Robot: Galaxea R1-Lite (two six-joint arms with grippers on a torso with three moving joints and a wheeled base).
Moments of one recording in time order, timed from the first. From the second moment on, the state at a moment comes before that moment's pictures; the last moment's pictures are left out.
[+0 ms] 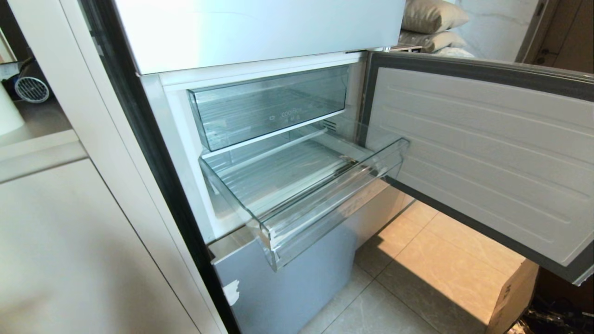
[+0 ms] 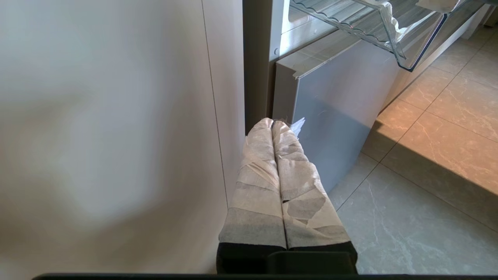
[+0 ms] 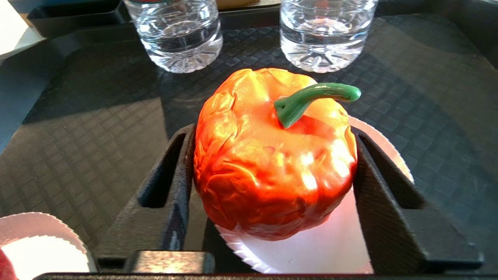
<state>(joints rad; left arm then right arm) -0.01 0.00 -0.03 0.07 0.01 0.00 -1.20 2.32 -1.35 -0.80 0.29 0.07</state>
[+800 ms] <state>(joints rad) -0.01 0.00 -0.03 0.07 0.01 0.00 -1.29 1.64 -0.95 -0.73 0.28 0.13</state>
